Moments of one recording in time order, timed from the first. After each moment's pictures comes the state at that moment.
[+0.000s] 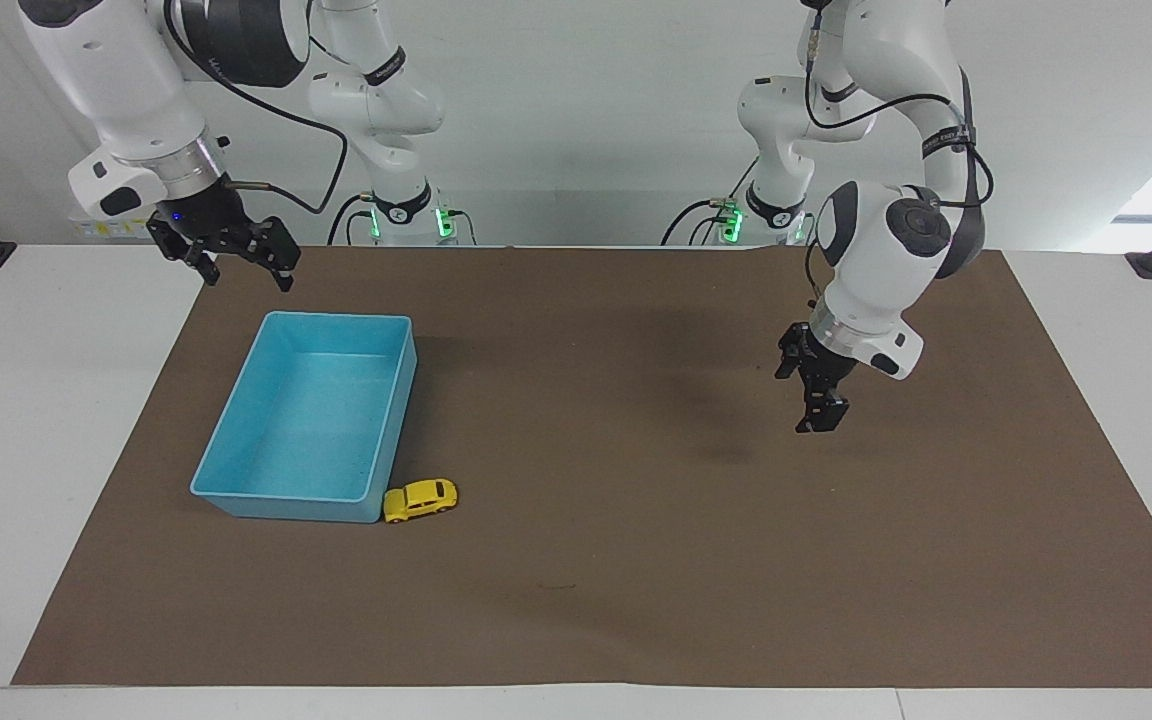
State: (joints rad) left arm -0.20 0.16 -0.04 -1.93 -0.11 2.15 -1.78; right arm -0.08 -0.01 0.02 -1.64 -0.01 1.61 0.06
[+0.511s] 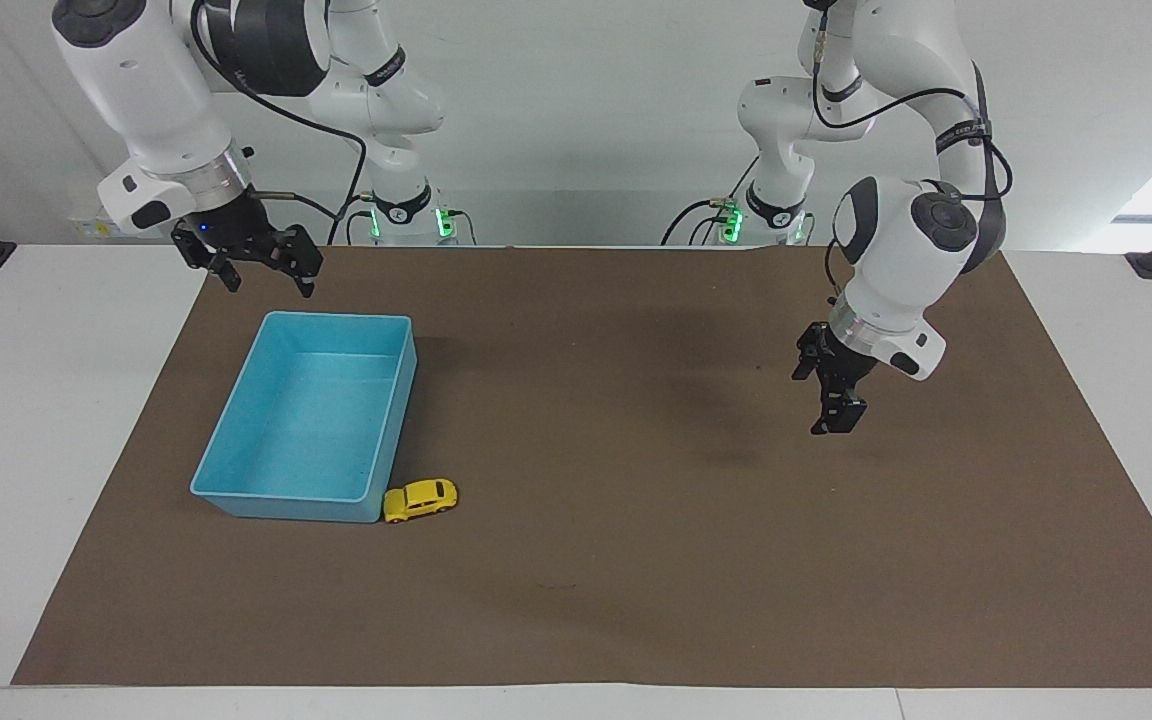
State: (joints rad) left arm -0.18 0.16 -0.04 -1.90 -0.11 2.14 -1.68; right arm -0.05 0.02 0.04 -1.64 -0.01 1.62 0.14
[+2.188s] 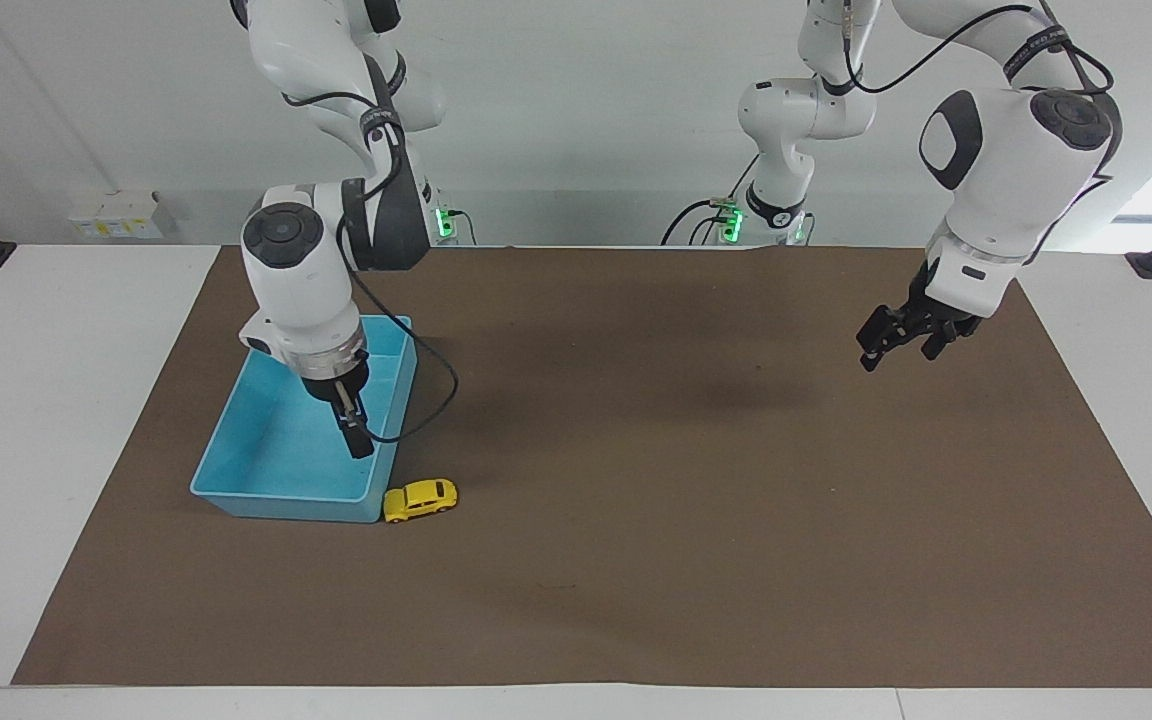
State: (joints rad) left arm -0.06 0.03 -0.04 -1.78 -0.03 1.88 -0.17; right arm 0.11 0.33 0.04 -1.65 -0.15 2.02 1.41
